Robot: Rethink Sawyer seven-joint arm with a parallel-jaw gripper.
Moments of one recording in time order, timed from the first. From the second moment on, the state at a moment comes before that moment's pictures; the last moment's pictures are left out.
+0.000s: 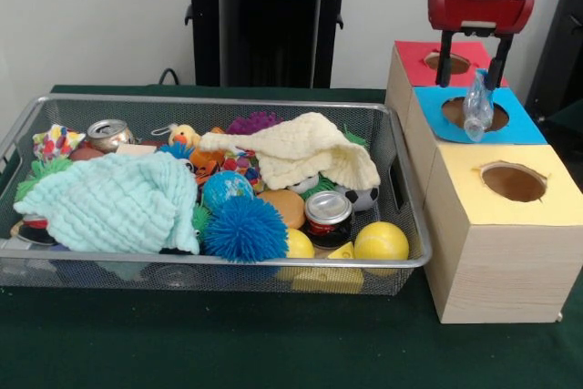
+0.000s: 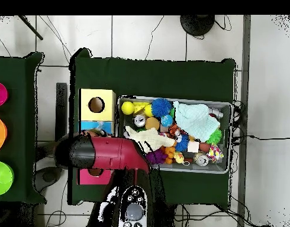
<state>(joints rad) 0.10 -0.76 -0.09 1.77 0.15 0.49 1.80</state>
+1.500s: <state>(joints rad) 0.06 -0.96 -0.19 1.54 0.06 1.14 1.80</state>
